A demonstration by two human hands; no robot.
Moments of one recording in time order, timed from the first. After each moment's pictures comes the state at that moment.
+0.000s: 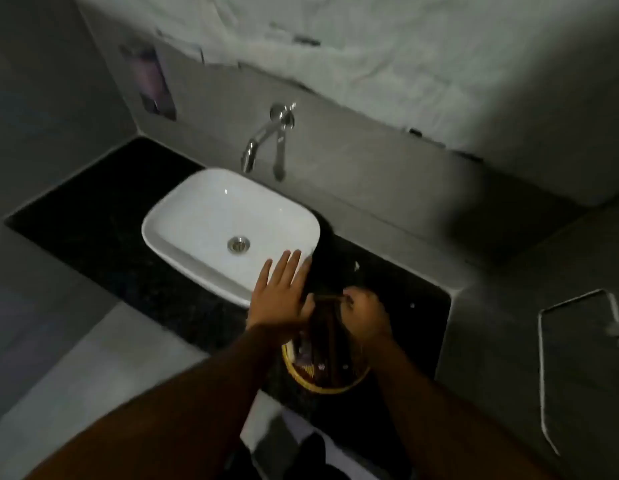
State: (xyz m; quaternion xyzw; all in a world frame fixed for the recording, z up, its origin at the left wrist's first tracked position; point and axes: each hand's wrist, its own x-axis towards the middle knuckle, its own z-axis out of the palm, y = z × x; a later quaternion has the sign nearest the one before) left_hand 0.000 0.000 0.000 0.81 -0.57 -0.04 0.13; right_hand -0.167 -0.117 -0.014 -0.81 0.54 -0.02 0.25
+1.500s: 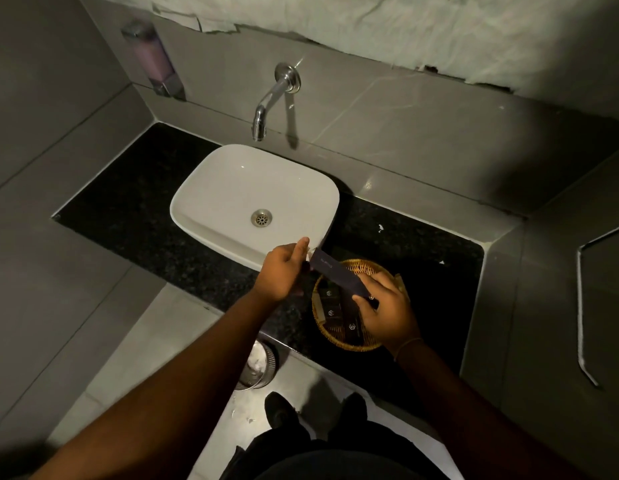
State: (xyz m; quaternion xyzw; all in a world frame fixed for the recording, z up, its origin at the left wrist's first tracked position) left_hand 0.022 0.027 0.049 0.76 -0.33 -0.38 0.41; right_hand -0.204 -0.051 -0.027 -0.86 0.40 -0.19 0.24
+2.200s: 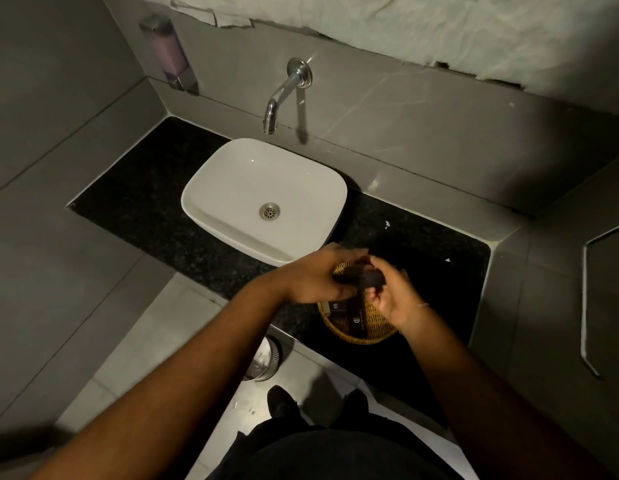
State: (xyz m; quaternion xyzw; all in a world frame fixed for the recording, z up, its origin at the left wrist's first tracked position) left_hand -0.006 0.030 0.106 0.63 -0.60 -0.45 0.17; right_hand -0.181 -0.069 0.008 -0.22 0.55 -0.16 0.79
